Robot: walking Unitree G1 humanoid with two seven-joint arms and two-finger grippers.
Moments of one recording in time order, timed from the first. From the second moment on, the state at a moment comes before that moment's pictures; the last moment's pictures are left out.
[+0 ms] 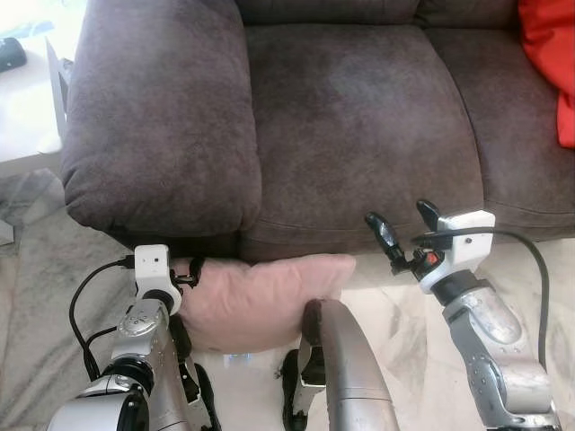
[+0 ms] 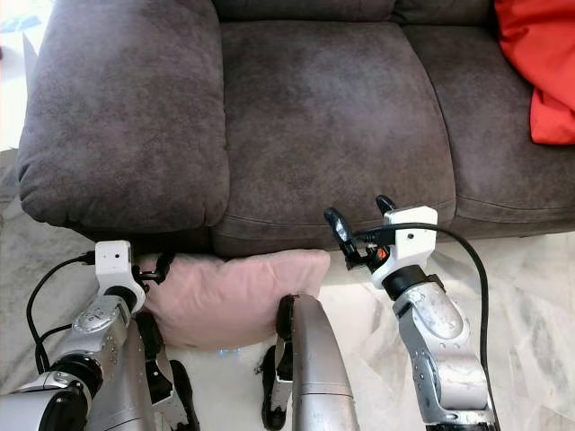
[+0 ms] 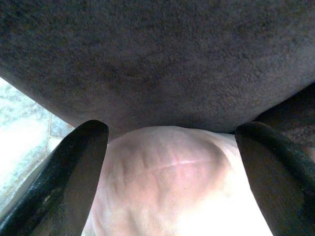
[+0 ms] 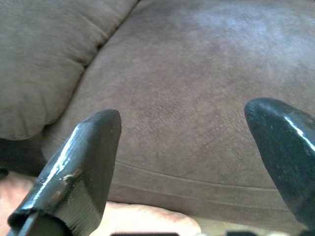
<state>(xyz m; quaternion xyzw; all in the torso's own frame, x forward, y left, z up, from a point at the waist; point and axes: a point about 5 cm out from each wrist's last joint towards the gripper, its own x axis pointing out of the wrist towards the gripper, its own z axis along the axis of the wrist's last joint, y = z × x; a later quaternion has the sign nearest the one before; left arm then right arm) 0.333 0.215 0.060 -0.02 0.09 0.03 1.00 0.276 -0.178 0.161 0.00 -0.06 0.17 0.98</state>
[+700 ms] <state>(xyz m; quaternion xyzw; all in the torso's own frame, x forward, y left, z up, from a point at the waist) 0.328 0.220 0.049 -0.03 0.13 0.07 0.99 0.260 -0.177 0.174 -0.01 -0.06 0.19 0.98</state>
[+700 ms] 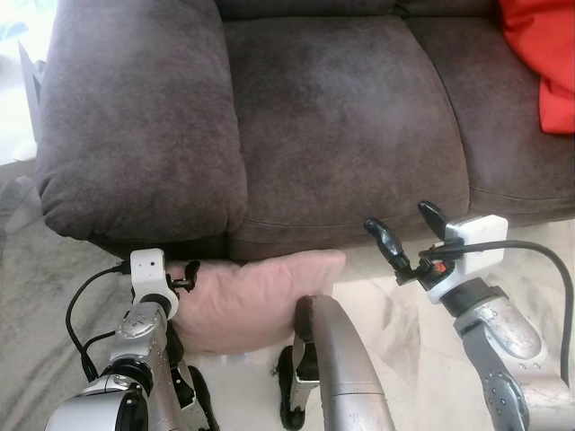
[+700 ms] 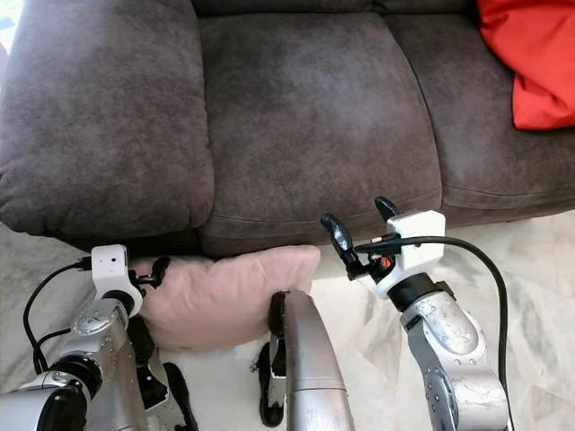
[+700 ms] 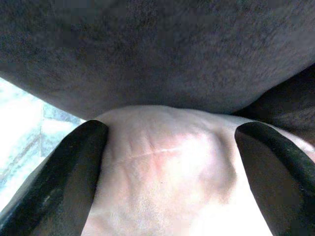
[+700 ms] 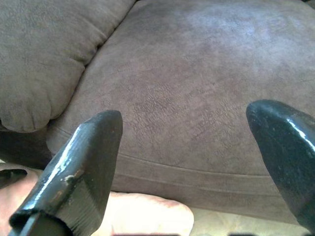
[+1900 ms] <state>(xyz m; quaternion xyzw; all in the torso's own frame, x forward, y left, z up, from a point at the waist) 0.322 0.214 0.036 -0.03 0.16 0.08 0.98 0.253 -0.175 0.177 -0.01 -0.05 0.19 0.98</state>
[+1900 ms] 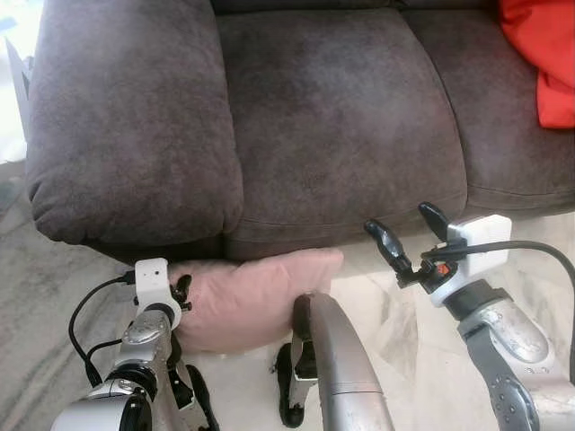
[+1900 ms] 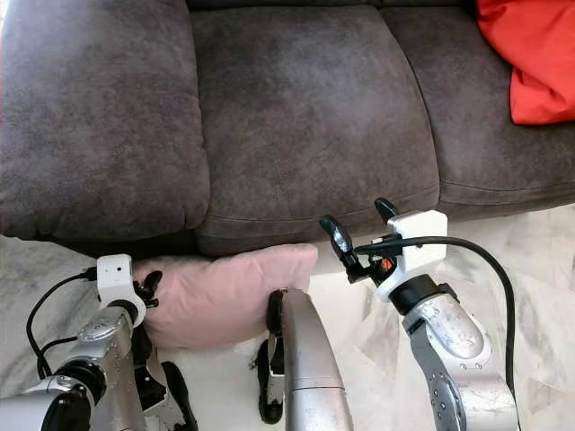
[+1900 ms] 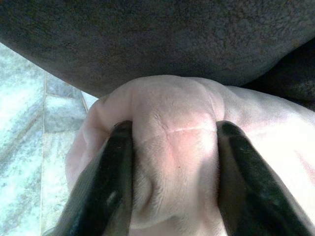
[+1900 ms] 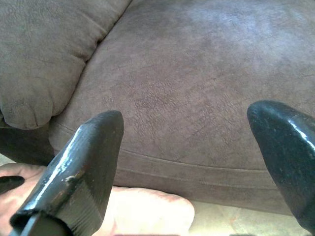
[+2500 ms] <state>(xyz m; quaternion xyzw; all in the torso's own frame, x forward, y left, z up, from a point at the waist) 0.321 0.210 0.034 -0.03 0.17 0.07 0.98 0.253 -0.169 0.177 0.00 -0.05 0.20 0.98</state>
